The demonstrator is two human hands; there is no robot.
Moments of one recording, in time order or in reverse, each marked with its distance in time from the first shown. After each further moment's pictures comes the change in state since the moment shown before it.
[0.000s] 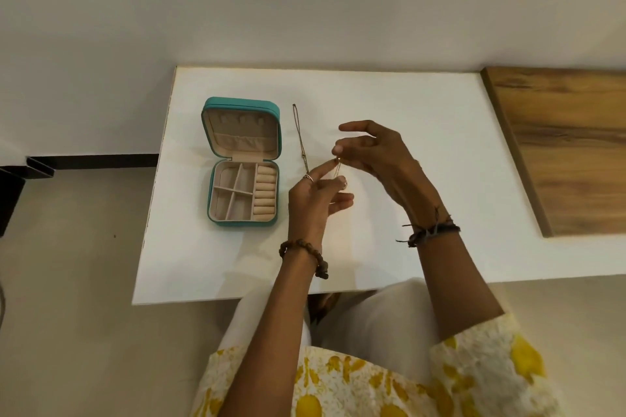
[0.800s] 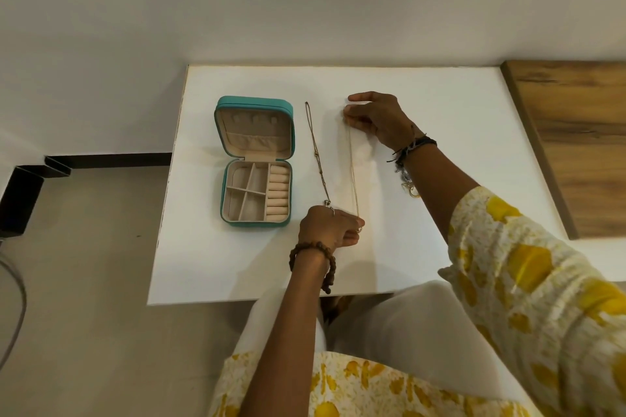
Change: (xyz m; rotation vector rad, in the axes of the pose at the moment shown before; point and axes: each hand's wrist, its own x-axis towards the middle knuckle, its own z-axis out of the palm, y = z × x) left_hand 0.010 -0.019 -0.016 0.410 -0.099 -0.377; right_hand 0.115 0.016 -0.013 0.052 0.118 0.082
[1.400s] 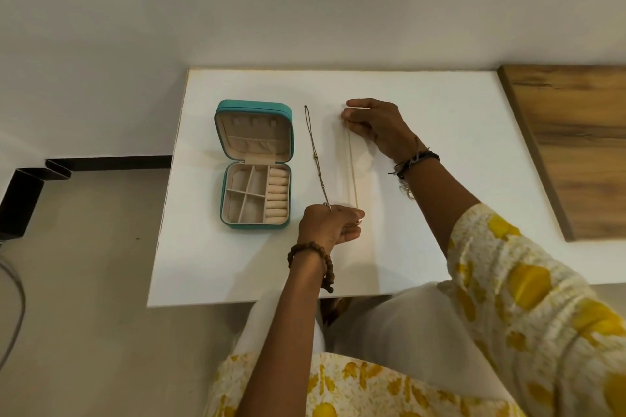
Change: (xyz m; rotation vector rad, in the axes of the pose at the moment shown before) left_hand -0.008 0.005 0.001 -0.183 -0.021 0.039; right_hand -0.010 0.006 -0.003 0.117 -0.038 -0.035
